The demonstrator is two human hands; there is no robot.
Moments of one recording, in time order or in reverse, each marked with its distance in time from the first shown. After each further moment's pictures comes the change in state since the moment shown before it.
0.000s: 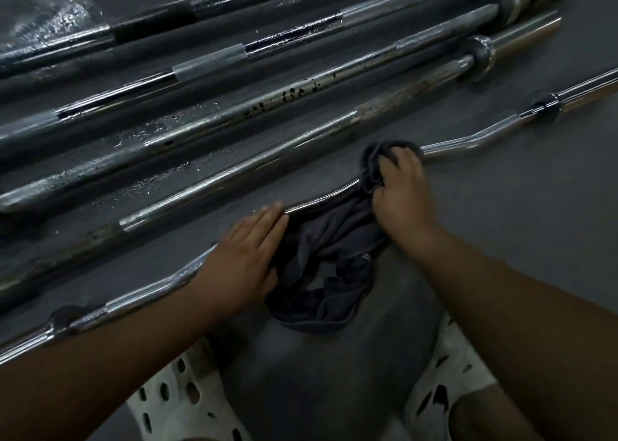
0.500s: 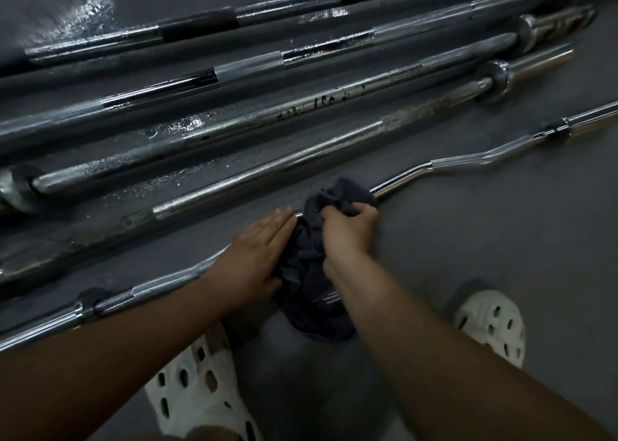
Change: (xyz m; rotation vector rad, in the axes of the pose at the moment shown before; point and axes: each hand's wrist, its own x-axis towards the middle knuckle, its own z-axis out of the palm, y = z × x) left_hand -0.014 -0.019 0.002 -0.132 -0.018 0.044; right_hand -0.056 -0.136 0.035 1.133 0.042 0.947
